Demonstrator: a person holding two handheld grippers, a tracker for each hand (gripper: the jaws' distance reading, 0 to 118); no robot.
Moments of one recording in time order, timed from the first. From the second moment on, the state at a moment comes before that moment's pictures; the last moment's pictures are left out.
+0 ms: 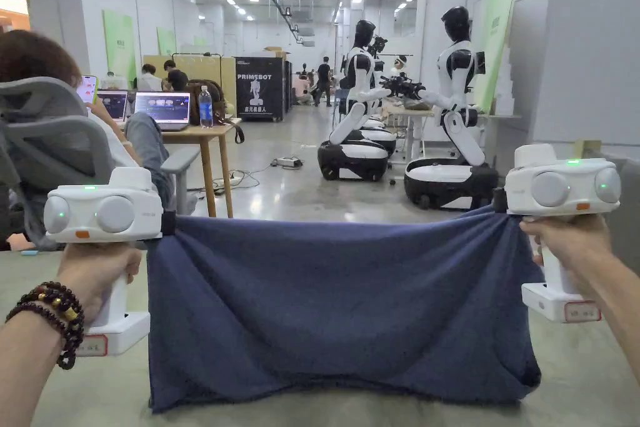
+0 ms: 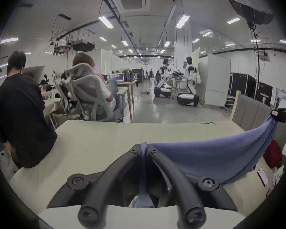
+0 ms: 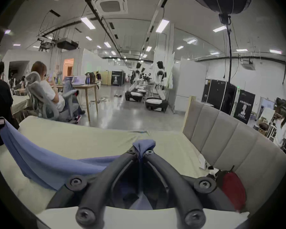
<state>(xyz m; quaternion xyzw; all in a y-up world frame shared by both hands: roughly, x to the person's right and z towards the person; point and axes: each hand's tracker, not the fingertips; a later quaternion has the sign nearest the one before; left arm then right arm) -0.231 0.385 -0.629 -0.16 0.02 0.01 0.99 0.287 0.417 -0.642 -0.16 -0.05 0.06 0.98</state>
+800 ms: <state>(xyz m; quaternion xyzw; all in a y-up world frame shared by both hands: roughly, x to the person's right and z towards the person) -0.265 0.128 -0.249 -0.33 -0.02 0.05 0.94 0.304 0.131 -0.266 -0.37 0.03 0.09 0.92</state>
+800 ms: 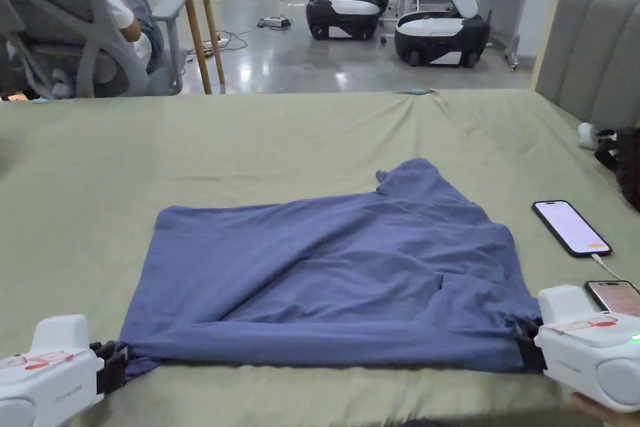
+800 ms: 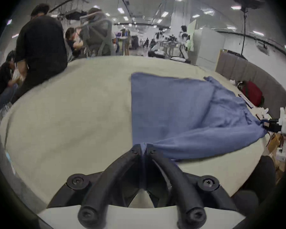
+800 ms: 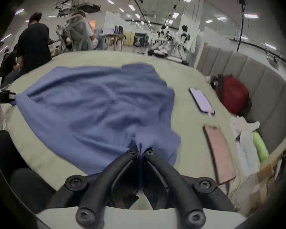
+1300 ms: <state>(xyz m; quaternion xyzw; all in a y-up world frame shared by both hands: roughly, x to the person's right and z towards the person) -0.248 0.211 -0.223 -0.22 0.00 0.05 0.97 0.300 0.202 -0.225 -0.24 0.02 0.02 0.97</state>
